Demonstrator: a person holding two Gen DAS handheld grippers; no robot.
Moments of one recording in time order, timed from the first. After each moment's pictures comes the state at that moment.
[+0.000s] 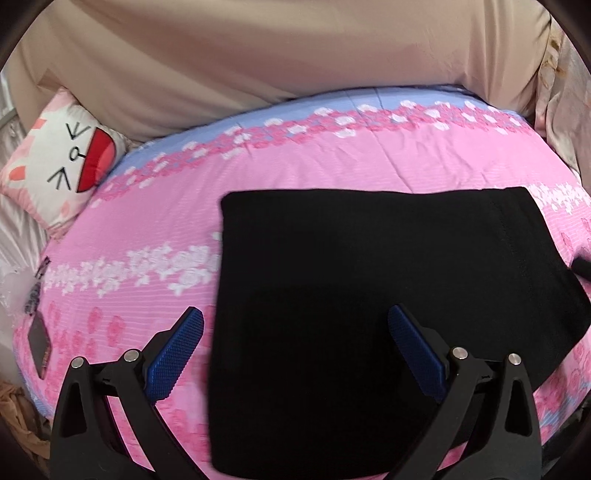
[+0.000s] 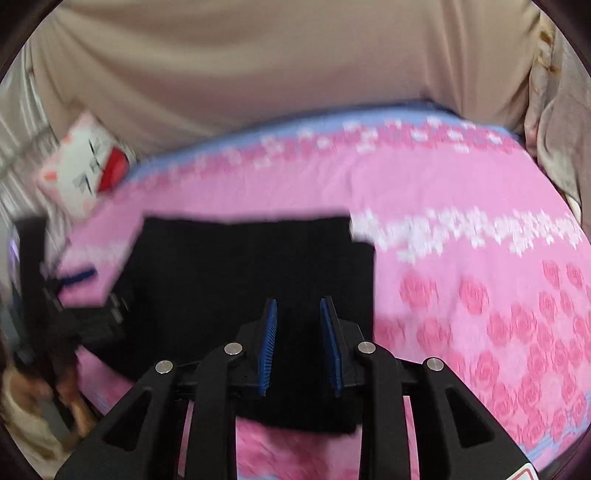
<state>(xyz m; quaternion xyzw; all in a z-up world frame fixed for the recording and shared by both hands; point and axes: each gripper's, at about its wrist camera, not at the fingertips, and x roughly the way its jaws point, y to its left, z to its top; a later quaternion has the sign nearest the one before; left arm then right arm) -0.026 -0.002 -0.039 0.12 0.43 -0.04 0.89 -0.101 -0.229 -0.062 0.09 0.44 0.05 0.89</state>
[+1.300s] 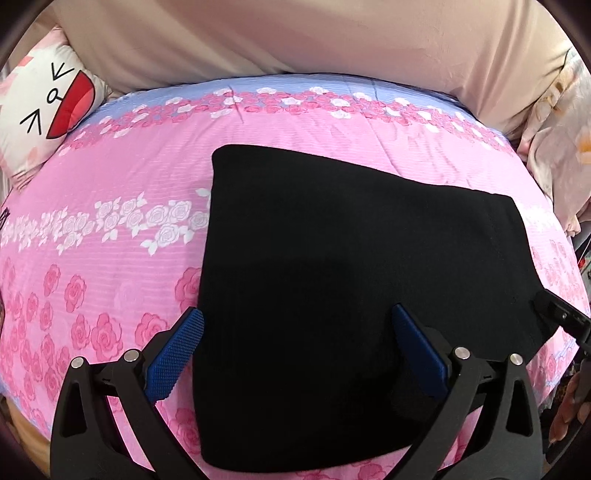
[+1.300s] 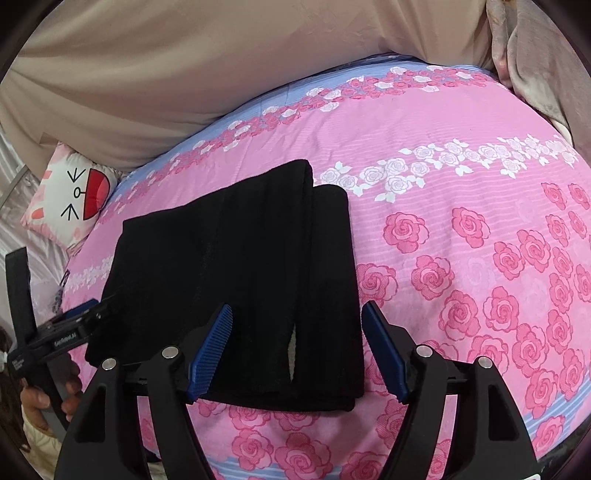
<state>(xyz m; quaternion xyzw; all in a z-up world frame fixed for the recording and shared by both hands) -0.027 0.029 -0.049 0.02 0.47 -0.09 0.88 -0.098 -0.245 -0.059 0.20 0.44 0.03 0.88</state>
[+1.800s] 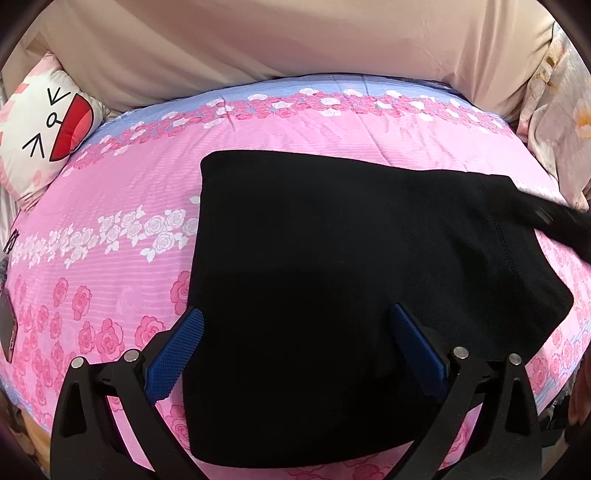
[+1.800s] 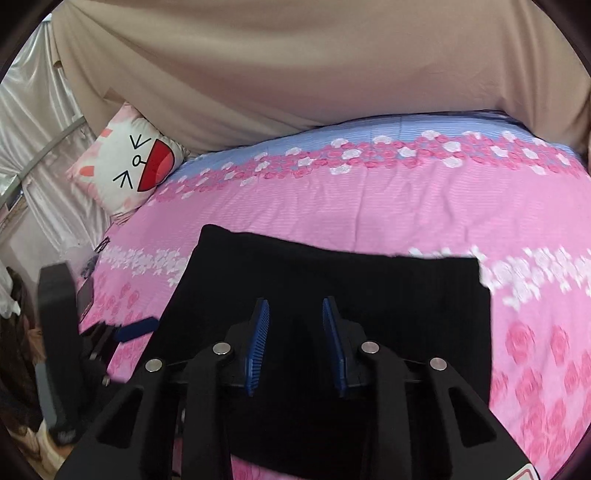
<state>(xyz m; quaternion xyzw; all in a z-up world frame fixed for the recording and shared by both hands) -0.035 0.007 -0.048 0.07 0.46 -0.08 0.88 -0.018 -0.148 -0.025 0.11 0.41 0.15 0.89</state>
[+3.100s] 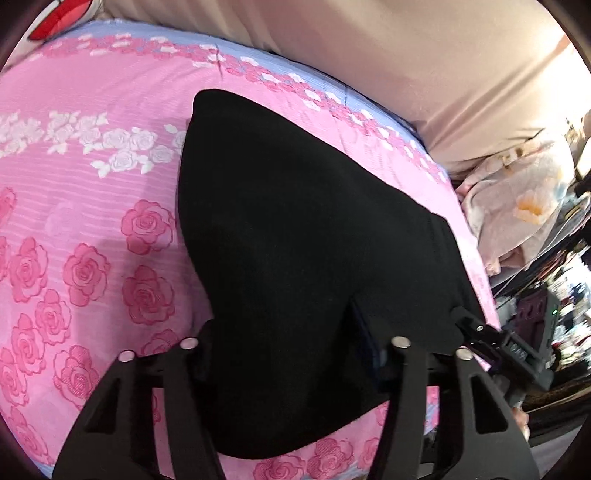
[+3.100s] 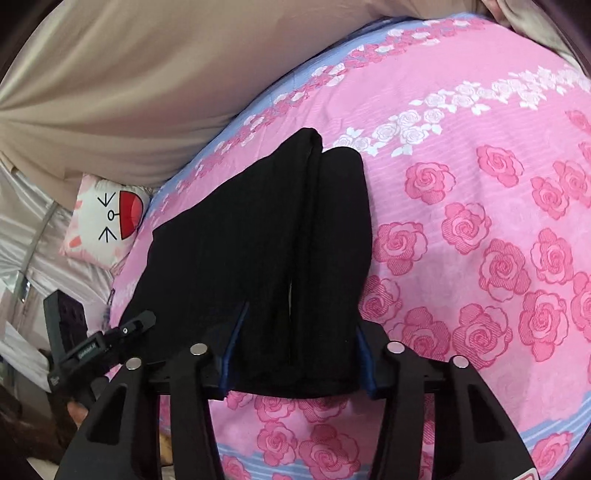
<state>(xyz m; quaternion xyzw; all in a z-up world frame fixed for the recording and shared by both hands) -0.033 0.072 -0.073 -0.18 0.50 -0.21 0.82 -0.118 -0.257 -0.087 0.30 0.43 0.10 0.85</state>
